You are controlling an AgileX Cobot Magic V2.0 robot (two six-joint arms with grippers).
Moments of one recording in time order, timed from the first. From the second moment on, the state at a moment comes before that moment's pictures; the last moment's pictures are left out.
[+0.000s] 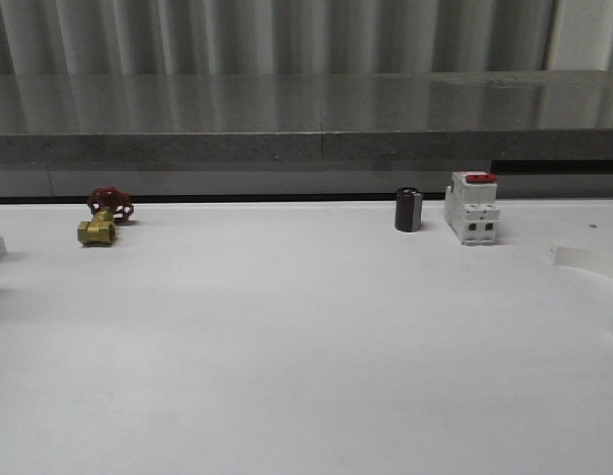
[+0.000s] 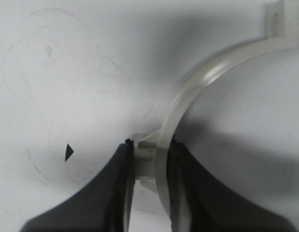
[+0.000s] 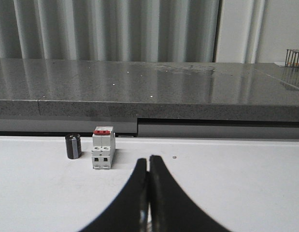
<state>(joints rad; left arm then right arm) 0.09 2.03 -1.39 0.11 0.79 -0.04 -0.02 -0.01 0.03 -0.03 -0.01 0.06</state>
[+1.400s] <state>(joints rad) -0.59 2.04 -1.50 0.12 0.83 -0.56 -0.02 -0.01 0.03 -0.03 -0.01 0.06</state>
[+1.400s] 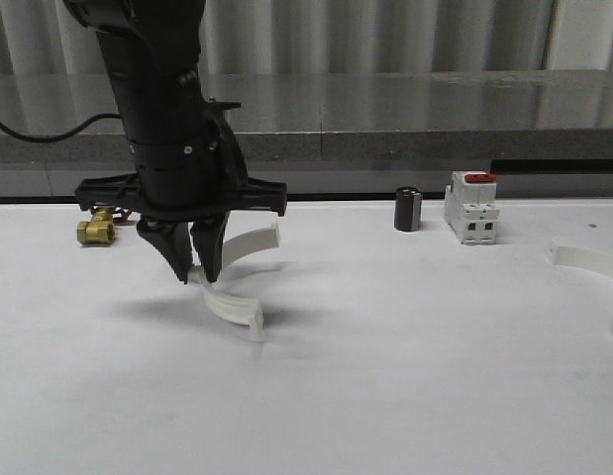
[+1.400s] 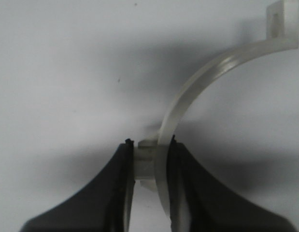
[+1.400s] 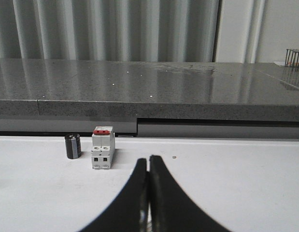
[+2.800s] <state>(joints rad) -0.37 1.54 -1.24 -0.01 0.63 -0.15 -0.02 -0.01 0.03 -0.03 -0.01 0.06</state>
